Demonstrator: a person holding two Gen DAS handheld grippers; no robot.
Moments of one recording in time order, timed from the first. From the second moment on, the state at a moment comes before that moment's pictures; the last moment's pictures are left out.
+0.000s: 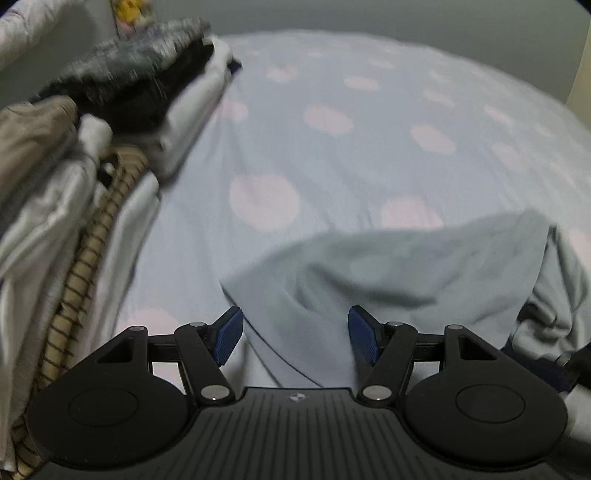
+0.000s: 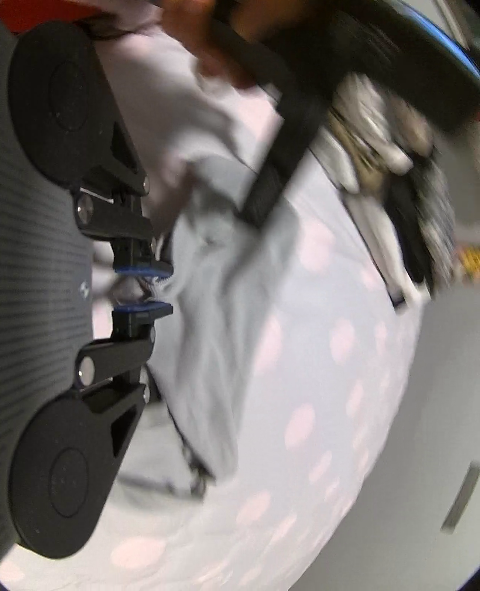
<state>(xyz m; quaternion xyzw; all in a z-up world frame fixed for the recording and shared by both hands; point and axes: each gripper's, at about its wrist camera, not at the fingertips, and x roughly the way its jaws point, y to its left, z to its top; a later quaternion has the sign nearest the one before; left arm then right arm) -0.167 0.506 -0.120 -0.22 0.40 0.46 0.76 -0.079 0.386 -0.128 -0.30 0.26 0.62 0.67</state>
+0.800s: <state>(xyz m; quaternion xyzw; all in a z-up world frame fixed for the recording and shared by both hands) -0.166 0.490 -0.116 -0.25 0.41 0.36 0.80 0.042 0.289 -0.141 -0.24 0.40 0.48 0.74</state>
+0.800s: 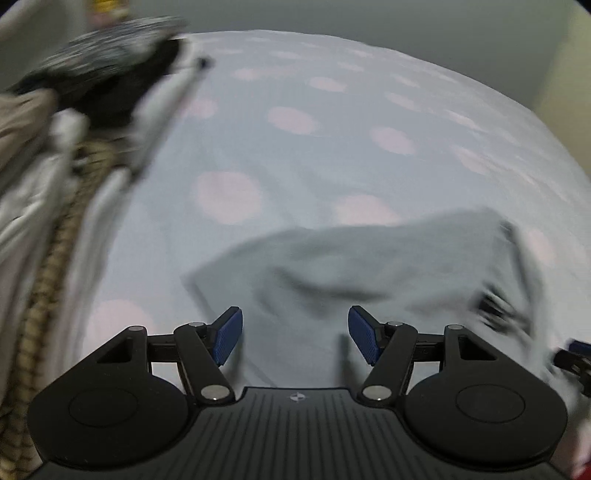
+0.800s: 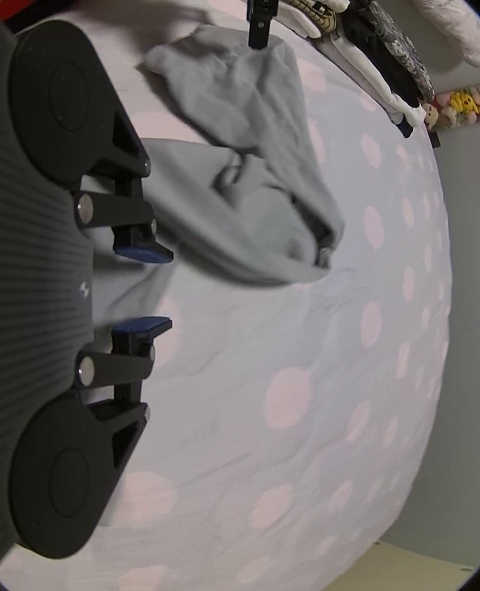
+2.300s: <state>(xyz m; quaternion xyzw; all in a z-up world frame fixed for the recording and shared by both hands) -0.168 0.478 0.036 -0.07 0.37 0.48 0.79 0.181 0.109 -0.007 -0.19 0.30 0.27 0.89</state>
